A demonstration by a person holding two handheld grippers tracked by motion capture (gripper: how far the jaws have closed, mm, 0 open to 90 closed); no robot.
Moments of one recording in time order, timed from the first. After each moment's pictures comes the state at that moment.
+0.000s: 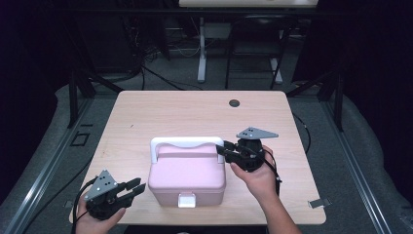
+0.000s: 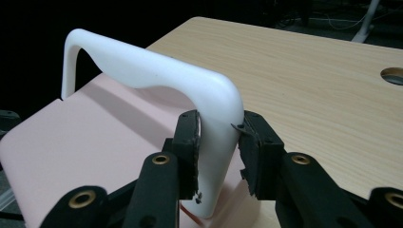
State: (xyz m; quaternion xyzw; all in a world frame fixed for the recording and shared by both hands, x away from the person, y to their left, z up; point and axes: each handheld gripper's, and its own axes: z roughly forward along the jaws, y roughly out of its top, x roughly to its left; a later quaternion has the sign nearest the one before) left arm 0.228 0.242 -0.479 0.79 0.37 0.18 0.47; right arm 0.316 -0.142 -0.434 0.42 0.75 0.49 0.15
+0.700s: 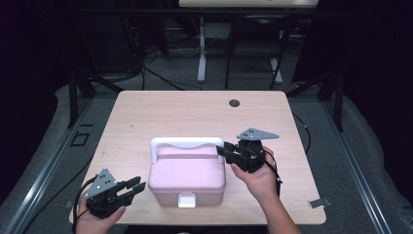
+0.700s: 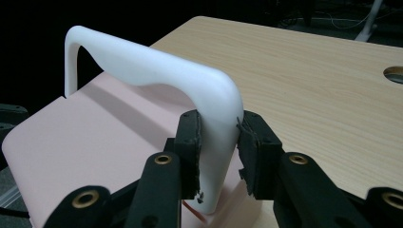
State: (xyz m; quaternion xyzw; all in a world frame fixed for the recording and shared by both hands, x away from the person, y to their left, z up) left arm 0.231 0.242 -0.480 0.78 0.37 0.18 0.47; right arm 0.314 -0.144 -0.435 0.42 0.75 0.50 0.14
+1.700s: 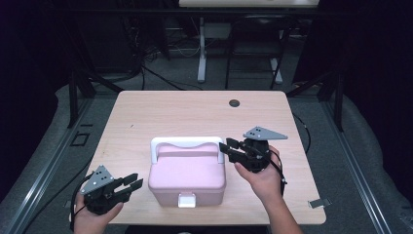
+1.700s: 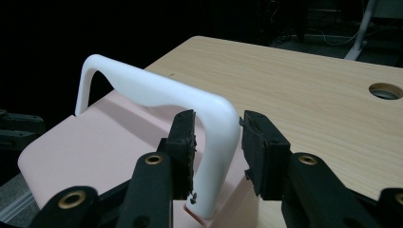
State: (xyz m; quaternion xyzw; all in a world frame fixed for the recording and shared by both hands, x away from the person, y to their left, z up) left arm 0.239 0.251 -0.479 0.77 0.38 0.18 0.47; right arm 0.306 -0.153 -0.422 0.42 0.73 0.52 0.16
